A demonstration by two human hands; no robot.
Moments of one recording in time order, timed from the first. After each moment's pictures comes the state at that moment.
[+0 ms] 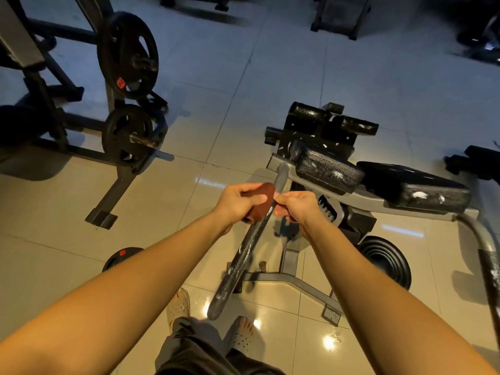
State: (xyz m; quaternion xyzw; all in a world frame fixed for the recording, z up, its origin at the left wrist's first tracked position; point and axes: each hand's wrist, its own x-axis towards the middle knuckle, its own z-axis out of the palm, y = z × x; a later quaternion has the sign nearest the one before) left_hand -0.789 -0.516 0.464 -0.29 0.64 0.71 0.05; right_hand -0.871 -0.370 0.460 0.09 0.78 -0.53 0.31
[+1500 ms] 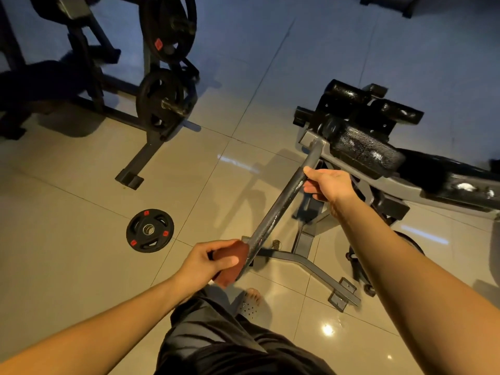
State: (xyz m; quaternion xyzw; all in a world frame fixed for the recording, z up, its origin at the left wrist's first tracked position) left_hand -0.574 -0.507 0.405 -0.37 0.57 0.74 0.06; right_hand -0.860 -0.363 0.466 0.07 0.79 -0.52 0.31
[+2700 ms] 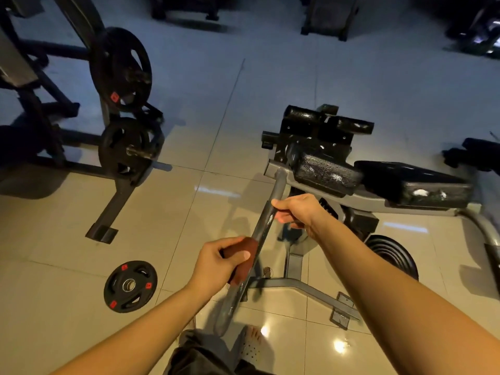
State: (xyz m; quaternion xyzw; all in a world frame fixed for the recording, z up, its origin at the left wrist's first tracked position) left_hand -0.689 -0.505 0.434 -0.32 0.65 0.69 0.01; right_hand -0.883 -0.361 0.464 0.08 0.79 -0.47 0.38
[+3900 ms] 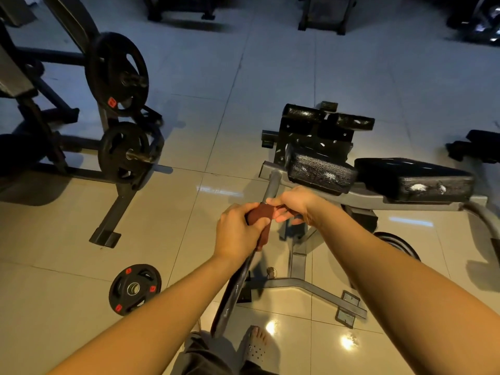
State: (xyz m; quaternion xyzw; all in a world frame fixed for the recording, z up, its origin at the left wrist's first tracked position) left_hand -0.769 -0.495 0.441 -0.25 0.84 0.48 -0.07; right_hand -0.914 -0.376 0.472 0.01 0.81 -0.37 0.46
